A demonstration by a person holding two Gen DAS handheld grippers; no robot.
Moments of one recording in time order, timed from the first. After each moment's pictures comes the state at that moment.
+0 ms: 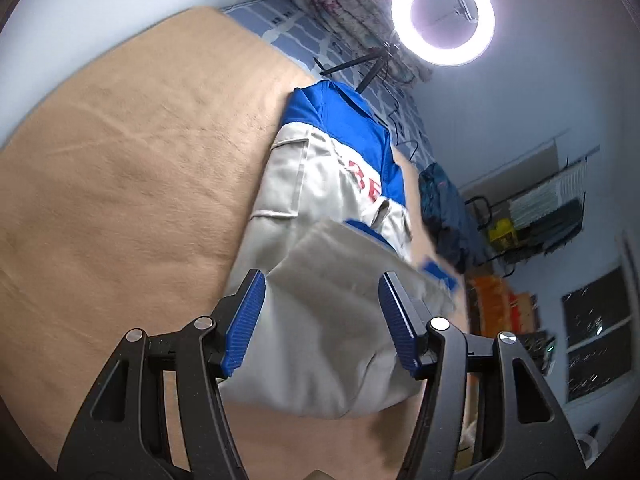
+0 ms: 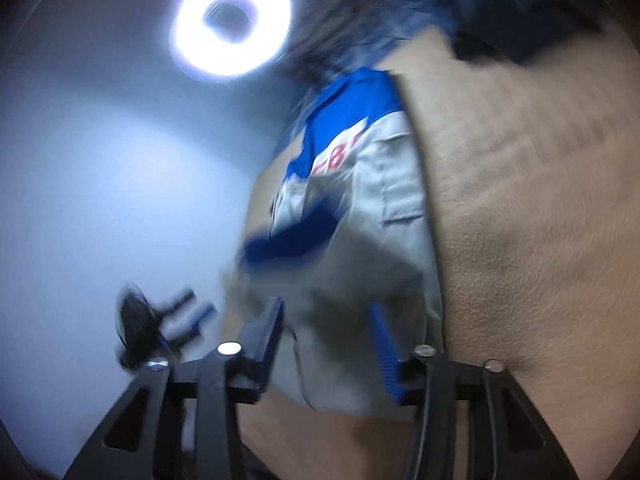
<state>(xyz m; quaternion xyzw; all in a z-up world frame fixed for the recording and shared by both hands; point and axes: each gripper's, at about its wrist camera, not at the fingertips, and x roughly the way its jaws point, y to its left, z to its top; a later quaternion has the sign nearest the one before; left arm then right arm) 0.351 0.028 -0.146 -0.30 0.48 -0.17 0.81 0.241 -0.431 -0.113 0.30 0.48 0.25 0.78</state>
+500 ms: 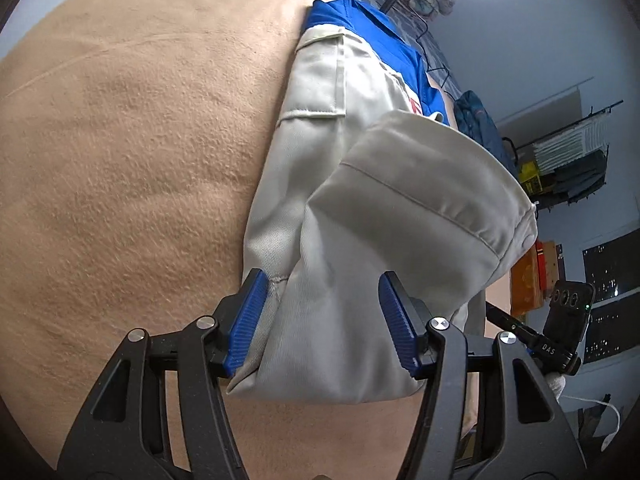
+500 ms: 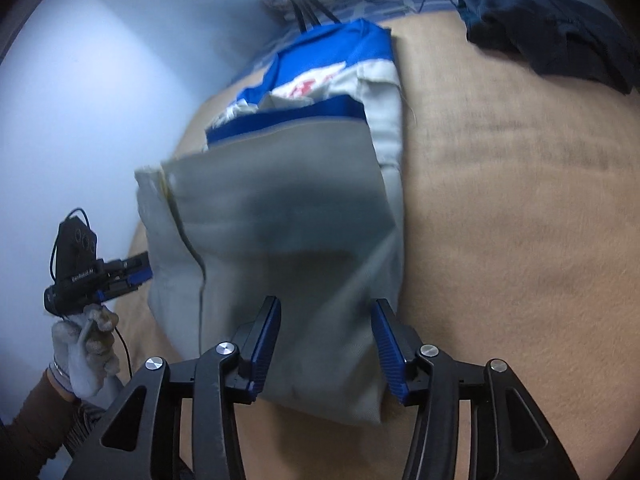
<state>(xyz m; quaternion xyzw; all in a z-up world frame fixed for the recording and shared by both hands) 0.357 -0.005 -0.221 -0.25 0.56 -0.18 0.77 0.241 -0.408 -0.155 0.19 0.56 0.19 0.79</state>
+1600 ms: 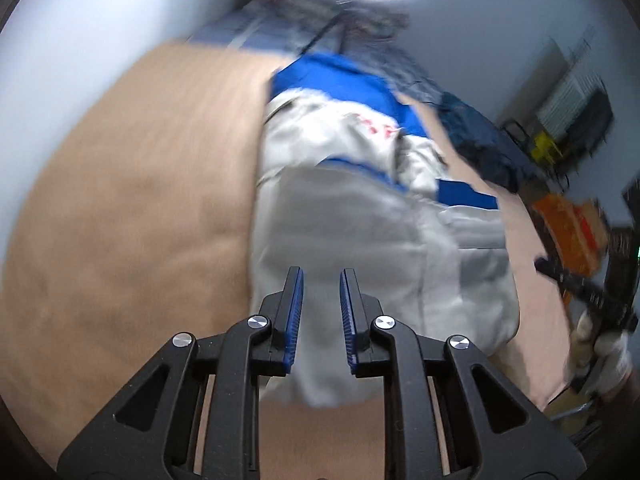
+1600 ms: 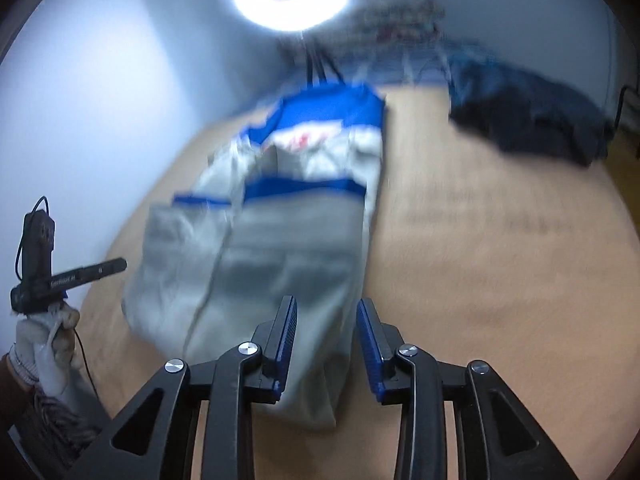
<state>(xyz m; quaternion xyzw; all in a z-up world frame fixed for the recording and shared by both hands) 0.306 -0.029 -0.155 -0.09 0.46 -0.18 0.87 0.229 -0.409 -0.104 0.10 0.44 0.15 0.88</state>
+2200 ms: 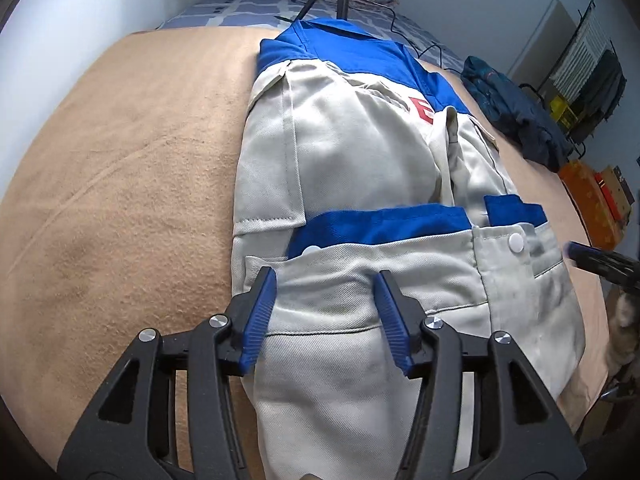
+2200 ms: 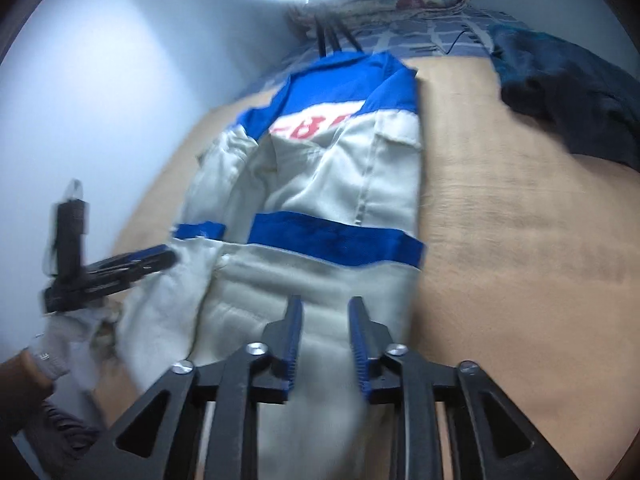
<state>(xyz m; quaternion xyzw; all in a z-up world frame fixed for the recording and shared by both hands) 0.403 -0.051 -0.225 -0.05 0.50 -0.17 0.85 0.292 -0.413 -0.137 0.12 0.50 0.20 0.84</state>
